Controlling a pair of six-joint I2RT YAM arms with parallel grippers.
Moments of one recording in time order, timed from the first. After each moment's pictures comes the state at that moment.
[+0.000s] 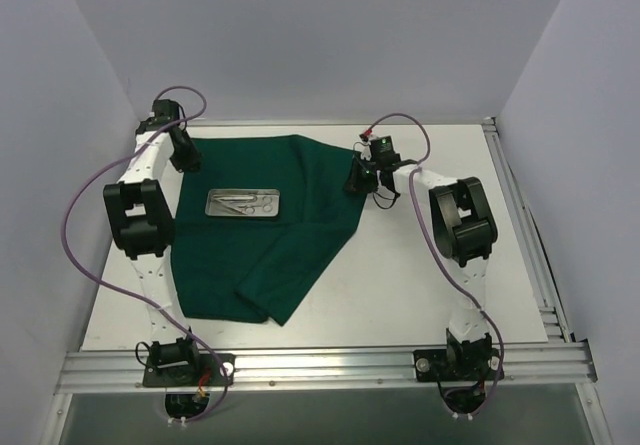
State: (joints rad) left arm 0.09 2.24 1.97 -0.76 0.00 -0.44; right arm 0.32 2.14 1.44 -0.10 -0.29 0.42
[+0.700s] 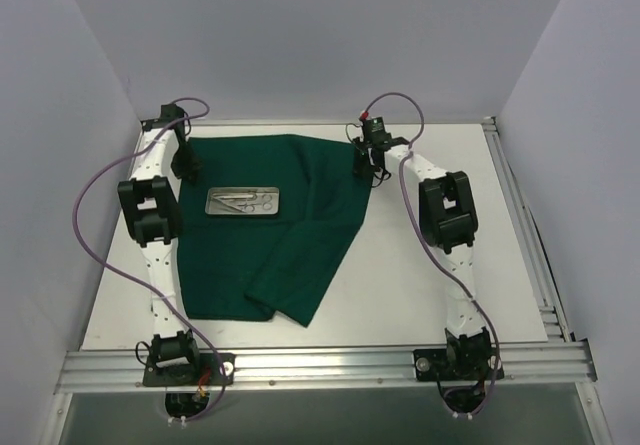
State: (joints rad) left arm 0.10 2.53 2.31 -1.04 -0.11 -0.38; right arm 0.32 2.35 1.83 -0.36 -0.04 0.34
